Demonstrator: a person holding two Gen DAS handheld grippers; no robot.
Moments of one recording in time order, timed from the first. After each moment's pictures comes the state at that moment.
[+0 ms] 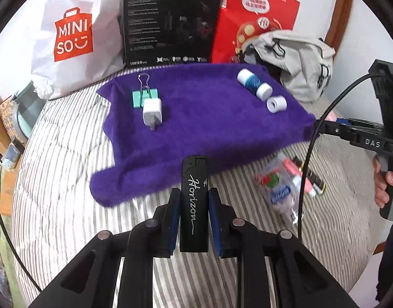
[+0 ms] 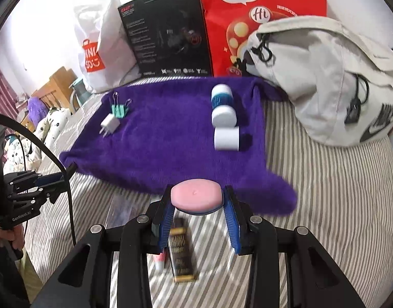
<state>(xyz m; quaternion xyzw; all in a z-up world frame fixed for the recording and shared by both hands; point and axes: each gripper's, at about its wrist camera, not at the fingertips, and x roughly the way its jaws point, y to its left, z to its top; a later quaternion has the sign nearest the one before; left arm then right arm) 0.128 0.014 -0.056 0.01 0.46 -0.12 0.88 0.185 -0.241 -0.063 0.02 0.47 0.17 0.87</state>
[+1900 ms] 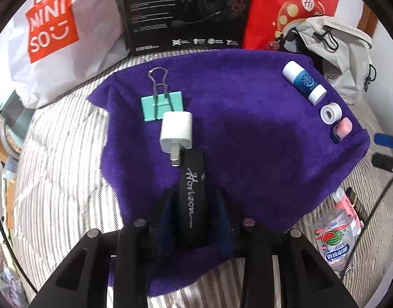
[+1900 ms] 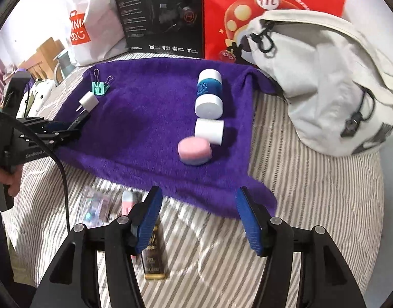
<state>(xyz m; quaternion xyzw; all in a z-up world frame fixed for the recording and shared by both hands) 0.224 0.018 -0.094 0.05 0.52 -0.09 0.85 0.194 -0.240 -0.072 -0.05 0.53 0.14 0.84</state>
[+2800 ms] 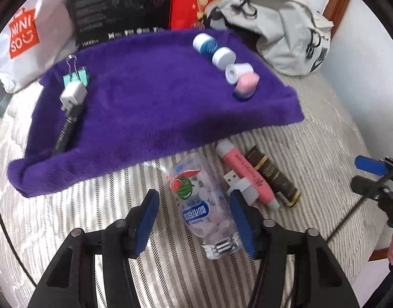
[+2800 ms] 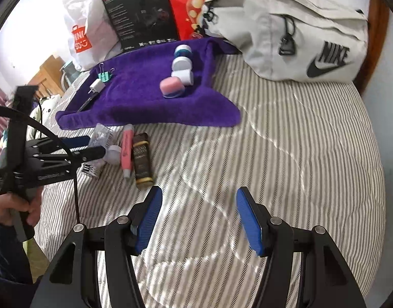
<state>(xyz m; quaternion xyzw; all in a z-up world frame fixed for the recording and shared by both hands) 0.137 -0.092 -0.100 0.01 0.53 -0.13 0.84 0.091 -0.314 -0.074 0.03 0.53 0.13 0.84</state>
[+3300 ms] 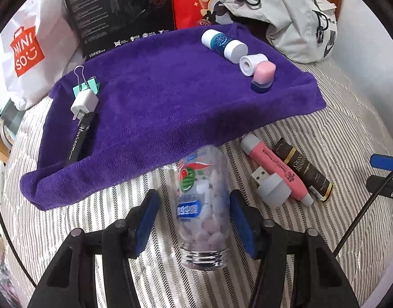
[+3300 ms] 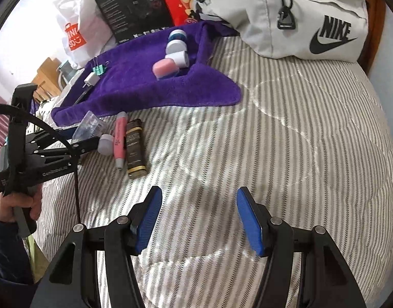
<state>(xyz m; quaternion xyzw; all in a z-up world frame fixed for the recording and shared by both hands) 0.137 -0.094 -0.107 0.09 0.51 -0.09 0.85 0.093 -0.308 -0.100 0.05 0.54 0.14 0.83</state>
